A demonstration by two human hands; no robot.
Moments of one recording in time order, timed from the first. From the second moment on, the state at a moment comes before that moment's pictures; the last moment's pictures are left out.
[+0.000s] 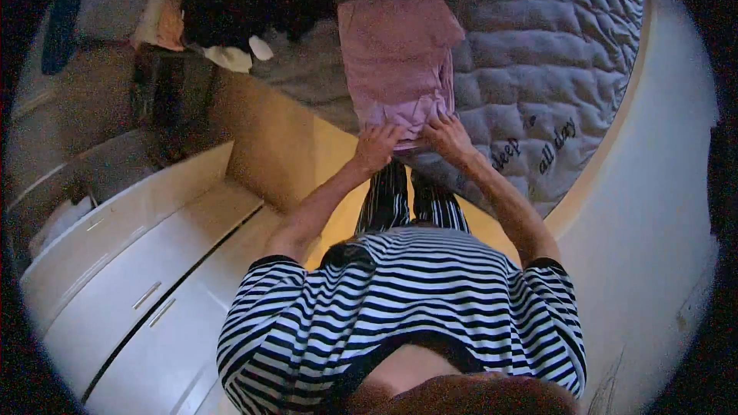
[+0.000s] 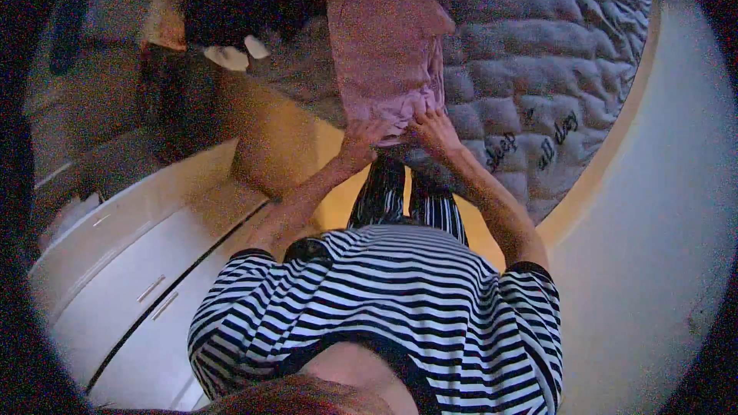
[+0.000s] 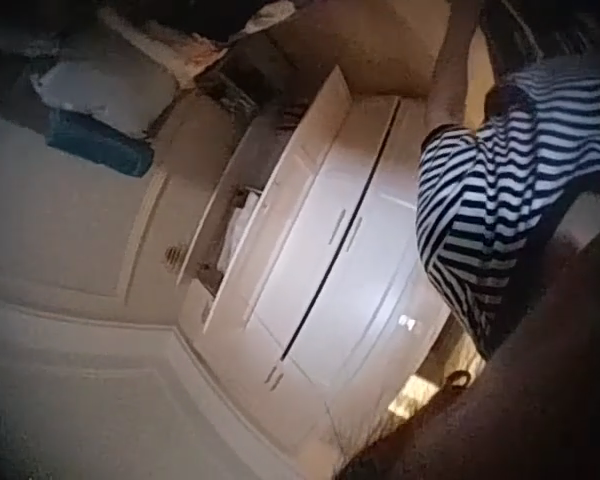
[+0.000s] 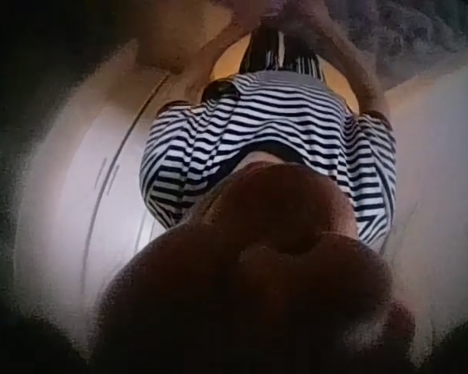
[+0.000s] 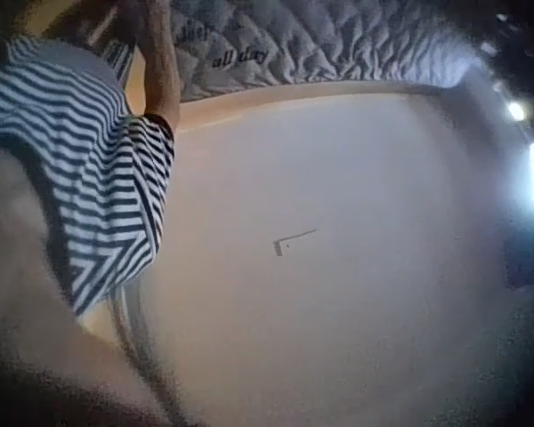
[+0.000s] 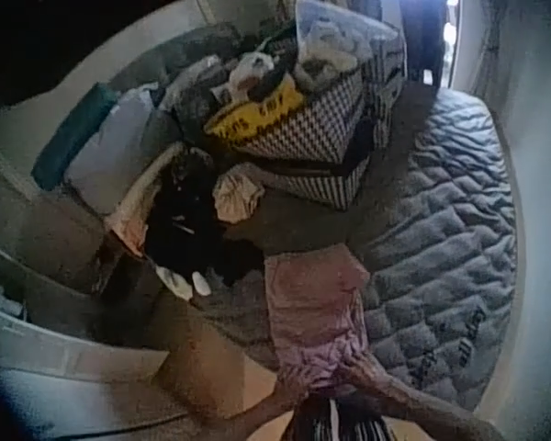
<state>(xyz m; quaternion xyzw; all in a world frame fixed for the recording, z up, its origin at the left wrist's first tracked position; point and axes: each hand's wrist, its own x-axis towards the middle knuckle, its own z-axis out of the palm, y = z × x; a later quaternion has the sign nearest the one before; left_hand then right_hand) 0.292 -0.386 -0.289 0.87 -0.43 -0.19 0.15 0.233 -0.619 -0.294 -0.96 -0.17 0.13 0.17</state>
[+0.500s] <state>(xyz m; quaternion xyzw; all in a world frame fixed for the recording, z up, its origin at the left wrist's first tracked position) 0.297 -0.406 -0.218 0.83 -0.35 -0.28 0.33 0.242 -0.640 -0.197 -0.93 -0.01 0.22 0.29</state>
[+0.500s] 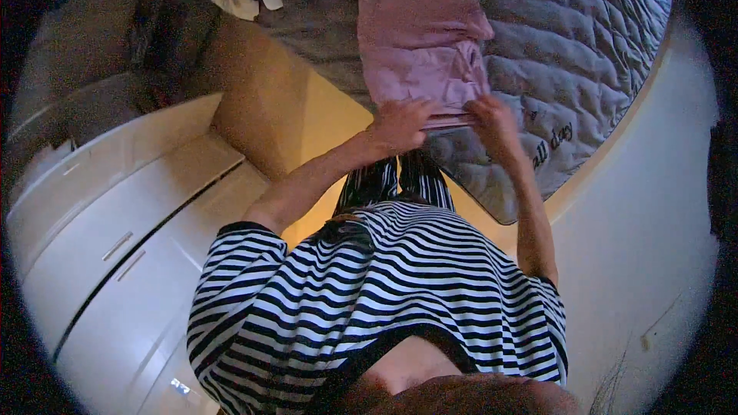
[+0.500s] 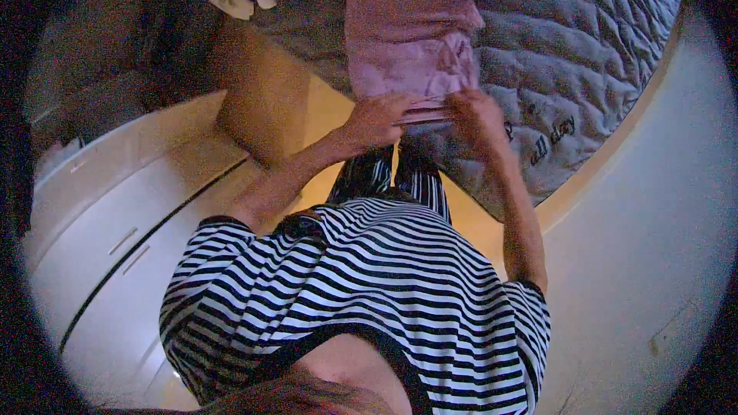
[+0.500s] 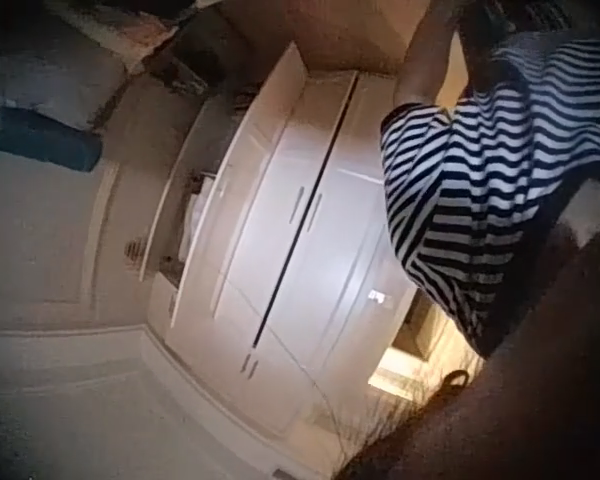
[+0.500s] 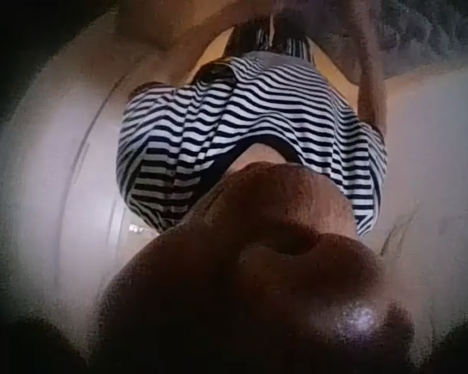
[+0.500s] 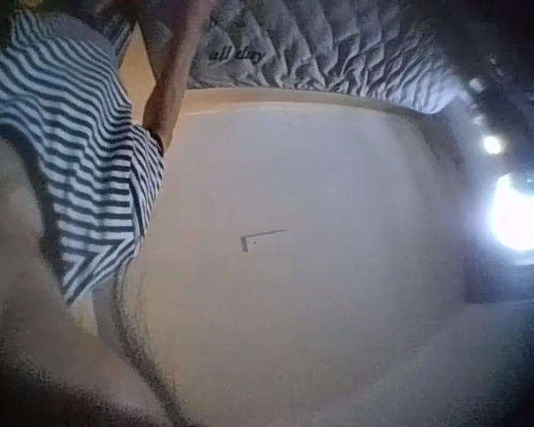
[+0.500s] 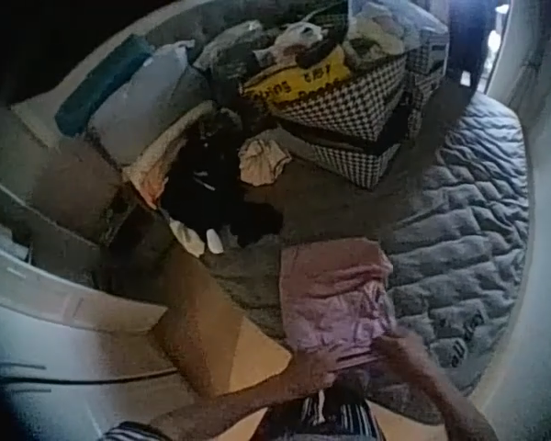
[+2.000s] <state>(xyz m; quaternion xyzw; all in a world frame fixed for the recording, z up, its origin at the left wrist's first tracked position) 0.428 -0.339 -0.659 0.85 -0.02 -0.20 0.49 0.305 -0.672 -0.620 -0.97 0.15 -0.04 0.16</state>
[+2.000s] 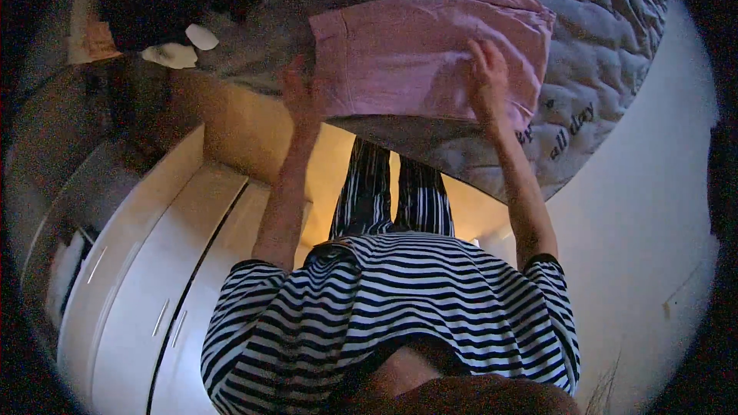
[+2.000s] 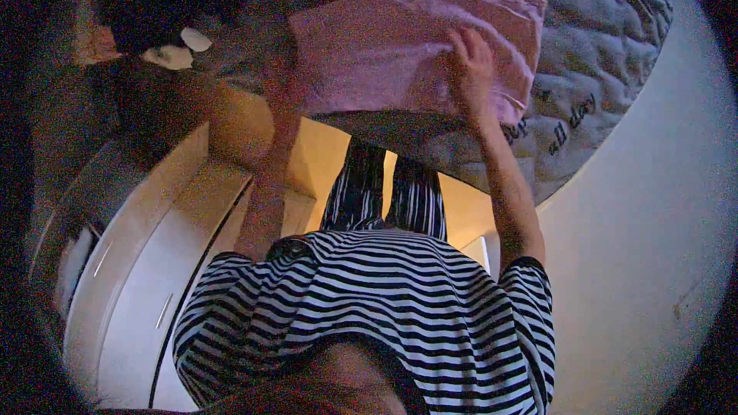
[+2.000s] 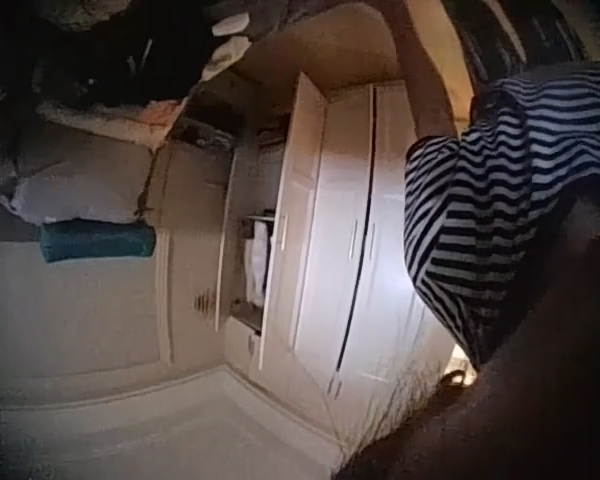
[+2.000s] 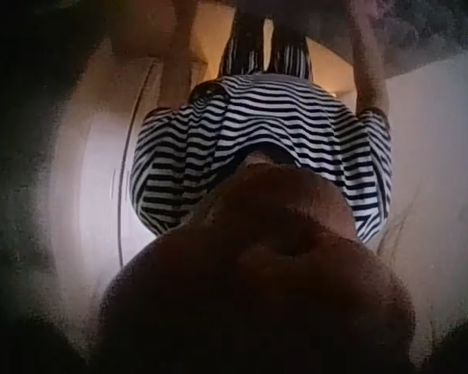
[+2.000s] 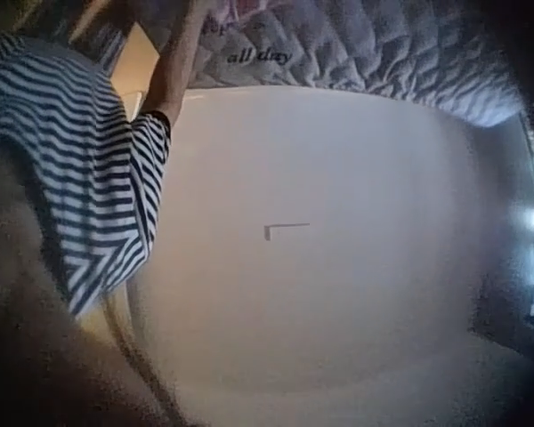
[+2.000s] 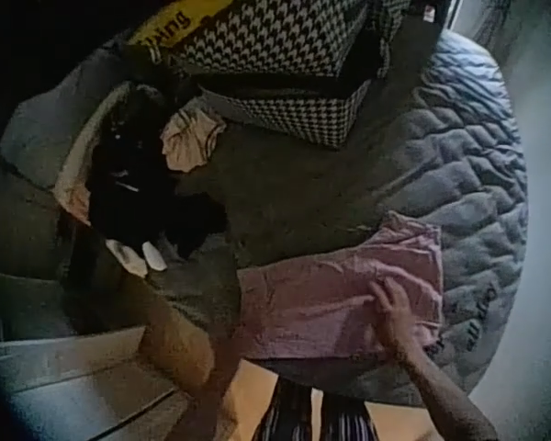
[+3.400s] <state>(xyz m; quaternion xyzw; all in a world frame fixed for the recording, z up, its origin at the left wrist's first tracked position) 0.328 -0.673 -0.700 0.78 -0.52 0.00 0.34 0.044 -0.884 -0.634 -0.71 0.57 -0.03 0.42</state>
